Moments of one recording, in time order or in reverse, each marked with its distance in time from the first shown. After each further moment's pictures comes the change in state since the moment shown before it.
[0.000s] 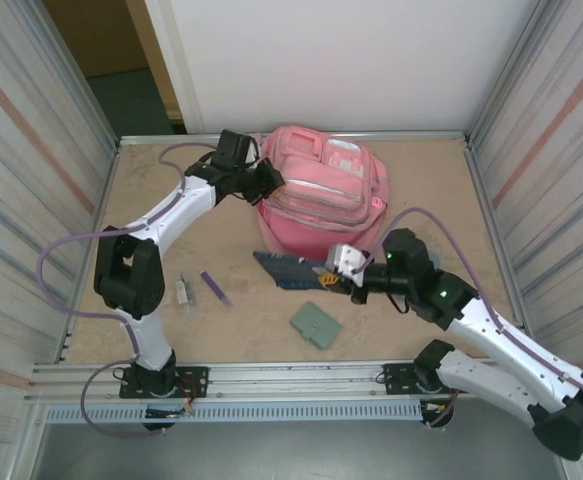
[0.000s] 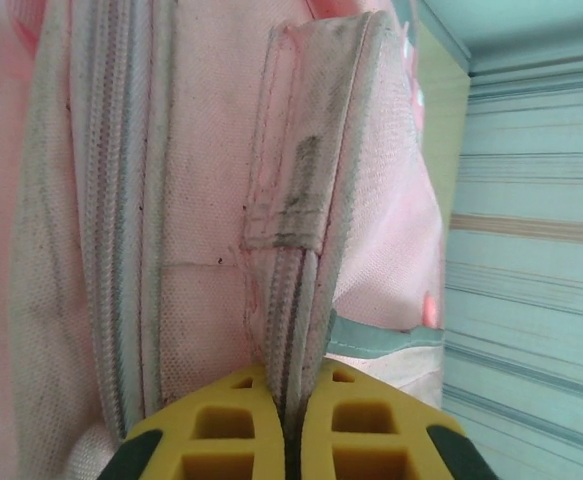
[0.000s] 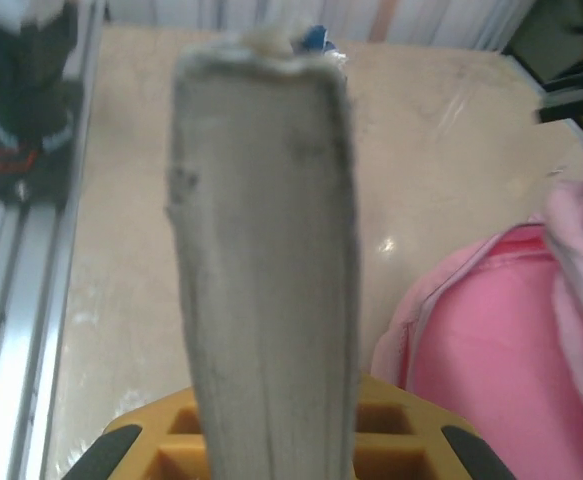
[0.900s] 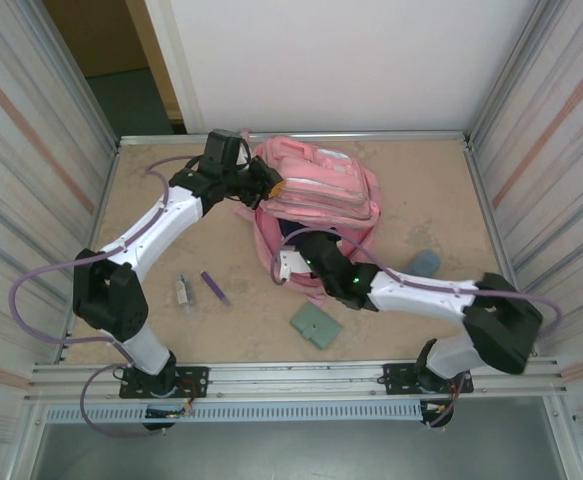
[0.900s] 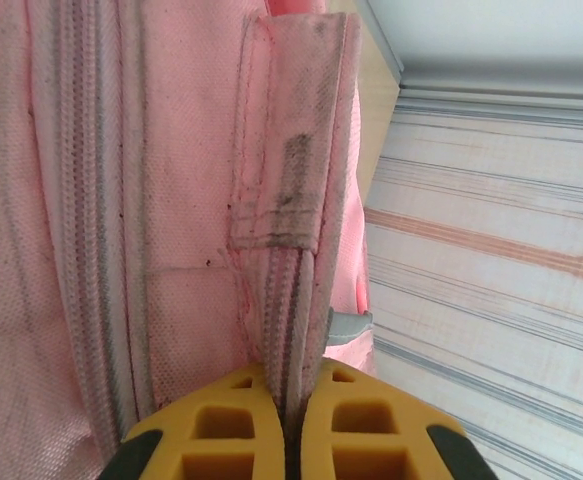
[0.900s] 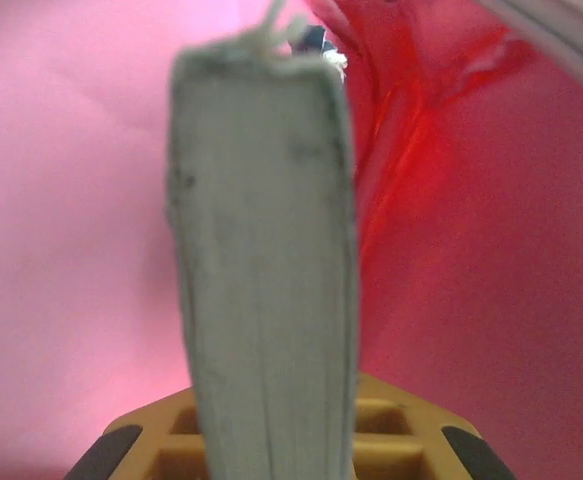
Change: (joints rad) left arm -0.020 -0.169 -0.087 0.023 0.034 -0.262; right arm 0.175 0.637 0.054 0.517 1.047 -0.698
